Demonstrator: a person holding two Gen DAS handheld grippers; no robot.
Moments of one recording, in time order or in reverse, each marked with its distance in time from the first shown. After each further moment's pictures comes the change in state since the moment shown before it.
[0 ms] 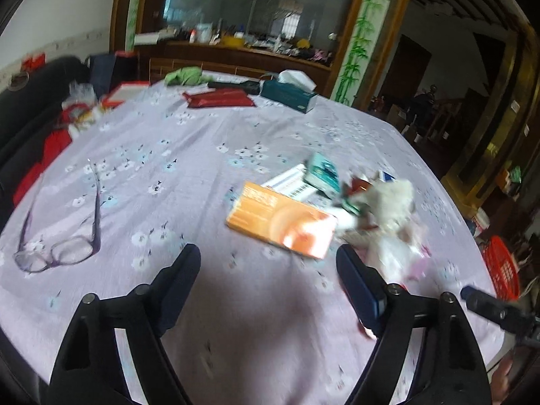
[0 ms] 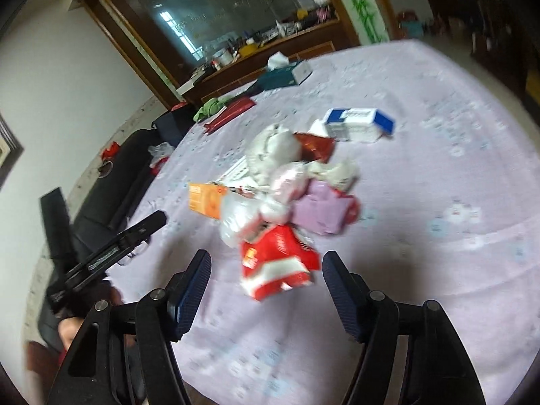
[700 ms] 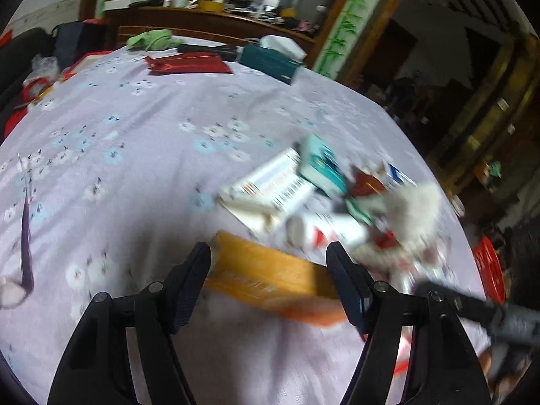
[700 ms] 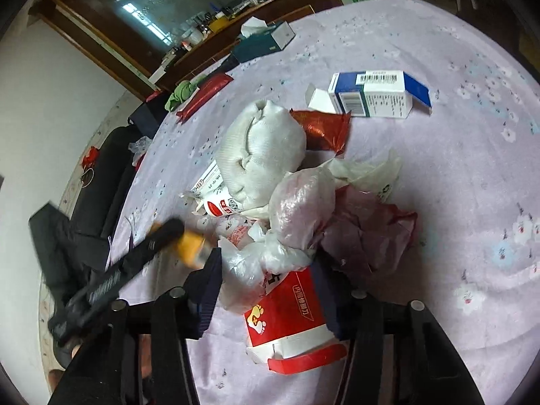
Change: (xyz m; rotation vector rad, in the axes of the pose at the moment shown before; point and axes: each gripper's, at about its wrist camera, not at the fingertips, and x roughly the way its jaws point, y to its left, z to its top) left arm 0.068 0.005 0.018 0.007 0.122 -0.155; right arm 0.077 -0.009 0.036 0.103 0.104 -0.041
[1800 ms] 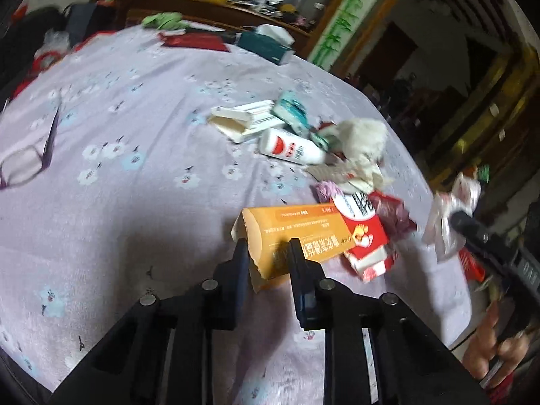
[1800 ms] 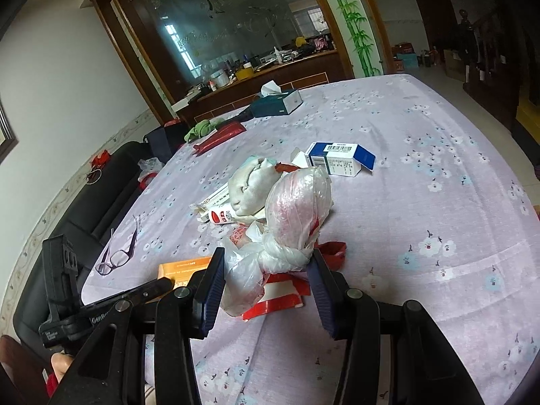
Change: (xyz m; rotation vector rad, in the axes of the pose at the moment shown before) left arm -0.050 -0.025 -0.078 -0.031 0.023 -0.029; right arm -0.096 -0.010 -0.049 -0.191 -0.243 -0.049
